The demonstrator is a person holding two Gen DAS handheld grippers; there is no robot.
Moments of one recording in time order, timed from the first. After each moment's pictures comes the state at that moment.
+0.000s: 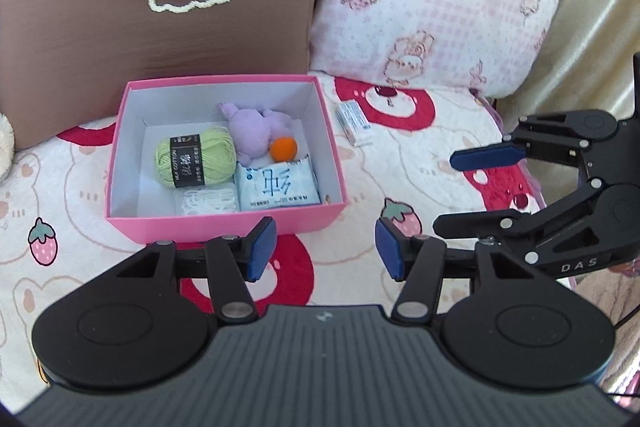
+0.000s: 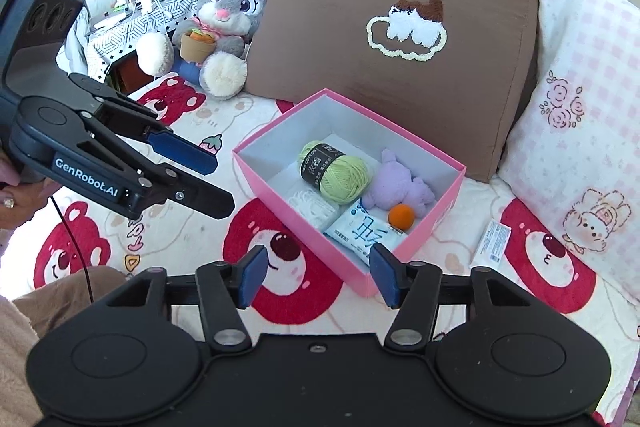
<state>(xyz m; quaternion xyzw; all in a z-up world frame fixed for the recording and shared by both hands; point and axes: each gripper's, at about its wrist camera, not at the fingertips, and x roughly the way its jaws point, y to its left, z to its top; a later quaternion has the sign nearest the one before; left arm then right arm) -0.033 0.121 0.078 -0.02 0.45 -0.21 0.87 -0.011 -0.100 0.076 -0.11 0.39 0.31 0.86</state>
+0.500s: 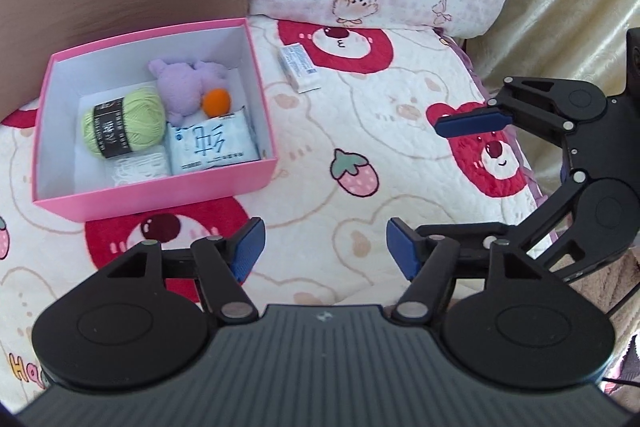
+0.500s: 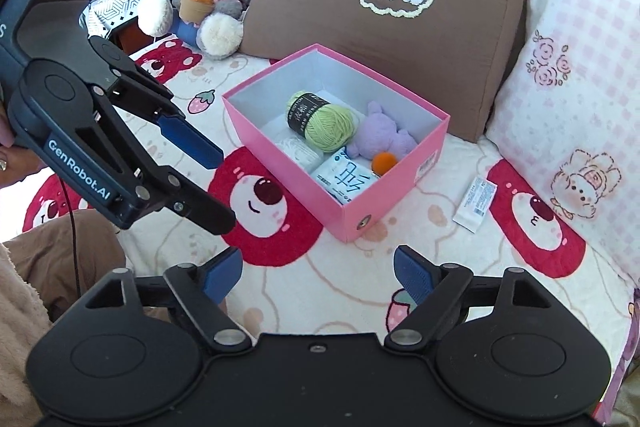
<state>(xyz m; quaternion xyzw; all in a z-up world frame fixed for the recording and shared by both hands) -0.023 0.054 0.047 0.00 0.51 -0.26 0.82 -0.019 -0.141 0.044 -0.14 0.41 0.30 0.85</state>
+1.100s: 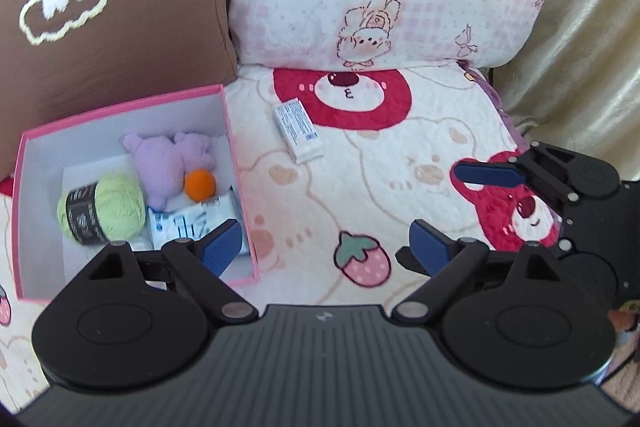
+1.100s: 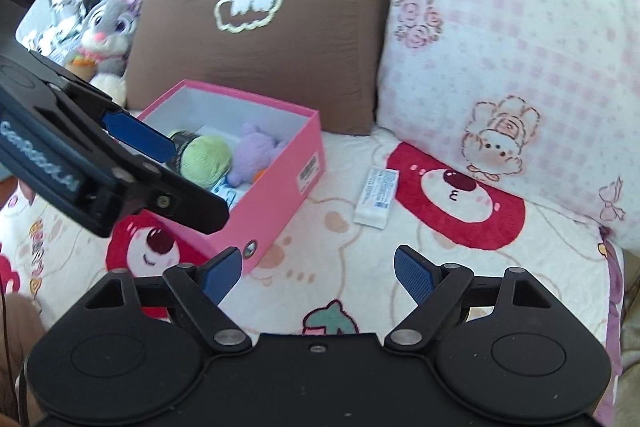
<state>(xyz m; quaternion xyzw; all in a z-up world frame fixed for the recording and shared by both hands) 0.061 -0.025 0.041 0.04 0.48 -0.22 0.85 0.031 -0.206 0.000 -0.05 0.37 0.17 0.91</state>
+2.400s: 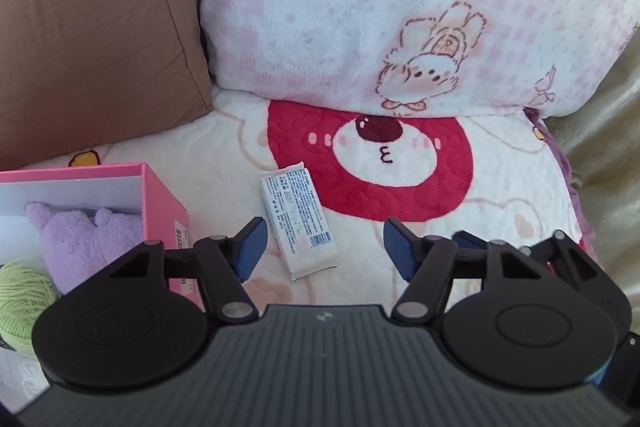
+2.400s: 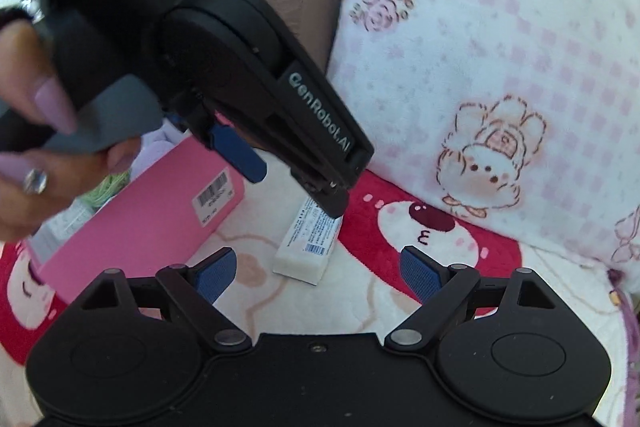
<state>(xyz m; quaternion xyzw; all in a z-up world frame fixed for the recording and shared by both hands) 0.213 -0.089 -0.062 -0.02 0.50 -0.19 0.85 0.138 -0.214 -0.088 -0.07 0.32 0.13 0.94</state>
